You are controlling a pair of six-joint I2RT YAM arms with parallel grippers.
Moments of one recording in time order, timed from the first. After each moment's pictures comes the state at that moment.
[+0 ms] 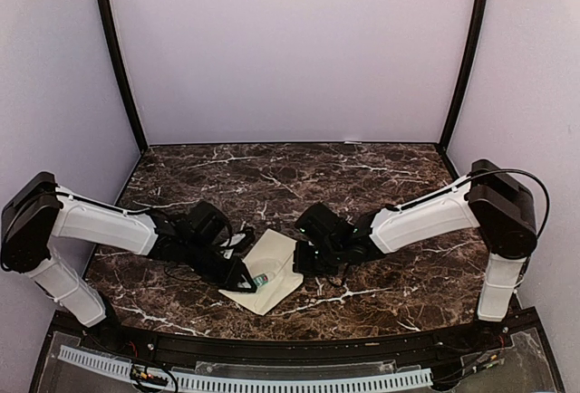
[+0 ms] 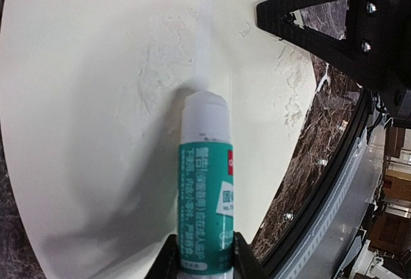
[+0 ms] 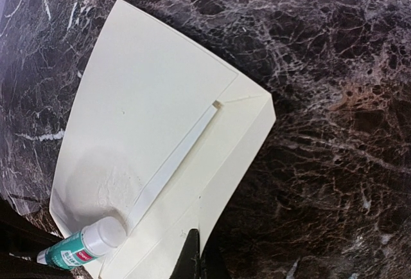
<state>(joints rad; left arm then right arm) -0.83 1.53 0.68 -0.21 0.48 -0.58 1.08 1.88 1.07 -0.15 0.06 1.00</state>
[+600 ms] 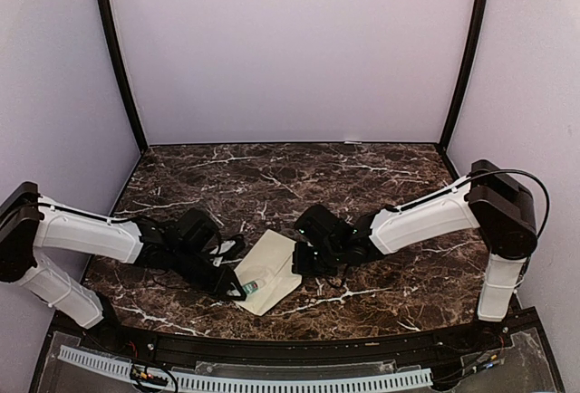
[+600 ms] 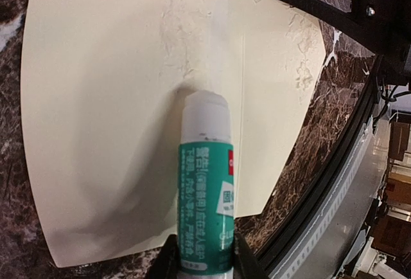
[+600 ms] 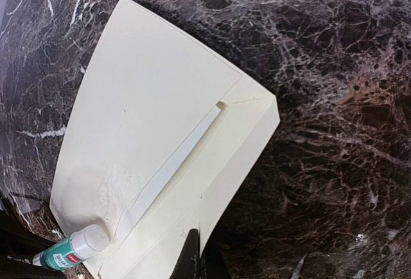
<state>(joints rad) -0.85 1.42 0.60 -0.25 0.44 -0.59 1.09 1.88 1.07 -0.15 0.06 1.01</state>
